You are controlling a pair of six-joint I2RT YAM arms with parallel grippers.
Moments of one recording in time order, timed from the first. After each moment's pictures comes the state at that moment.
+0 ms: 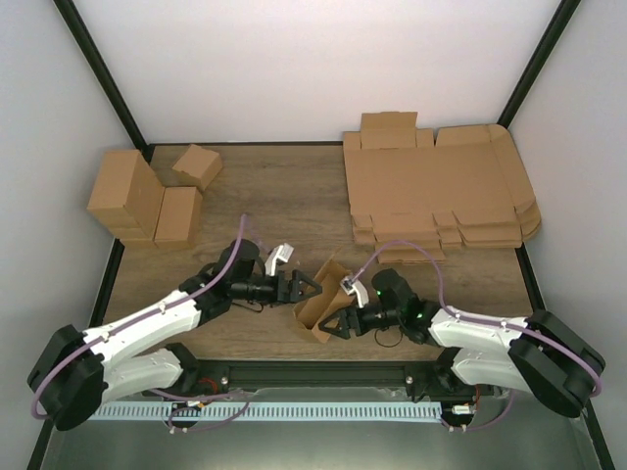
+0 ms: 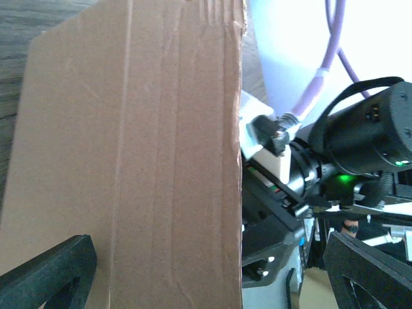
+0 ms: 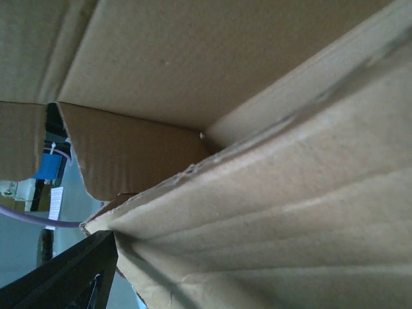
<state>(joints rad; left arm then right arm) -0.75 1.06 0.53 -0.03 0.62 -0.92 0.83 1.13 0.27 0.24 -0.64 0.67</state>
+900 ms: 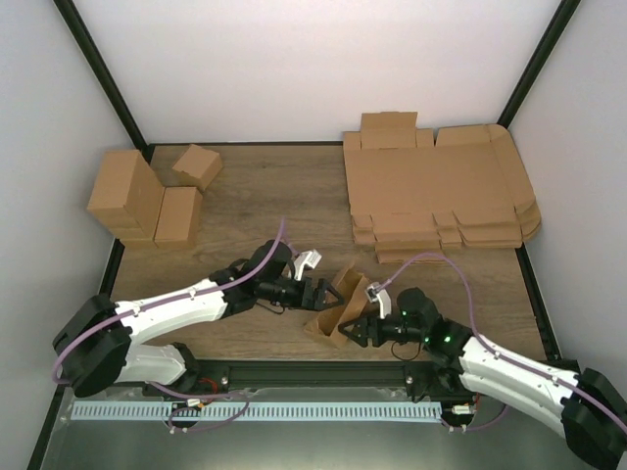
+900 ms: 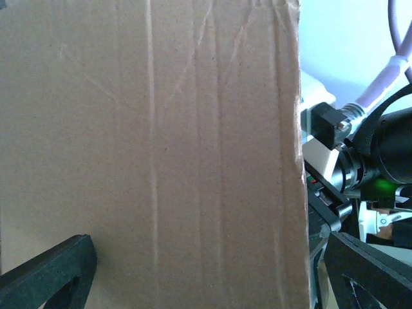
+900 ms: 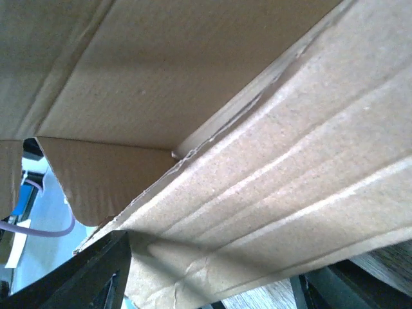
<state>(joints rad) -0.91 1.29 0.68 -0.03 0.56 -0.85 0.83 0.70 0.08 0.09 -0.47 0.68</state>
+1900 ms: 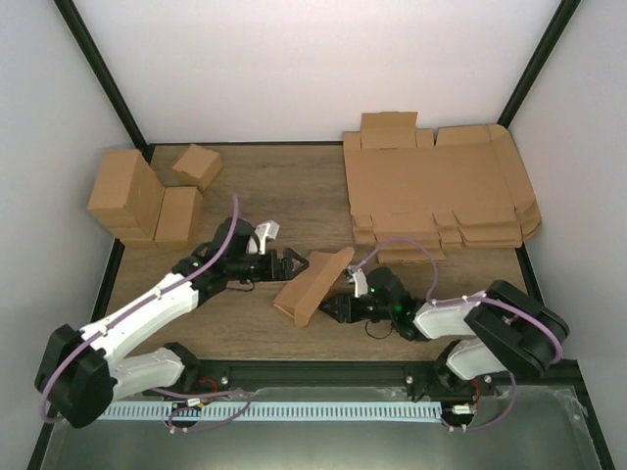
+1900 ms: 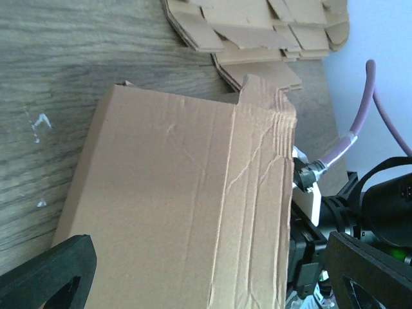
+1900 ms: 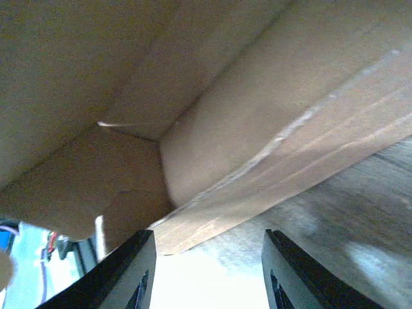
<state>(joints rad) -0.64 1.15 0.72 -0.27 0.43 -0.69 0.80 1.42 0.25 0.58 -0.42 0.73</state>
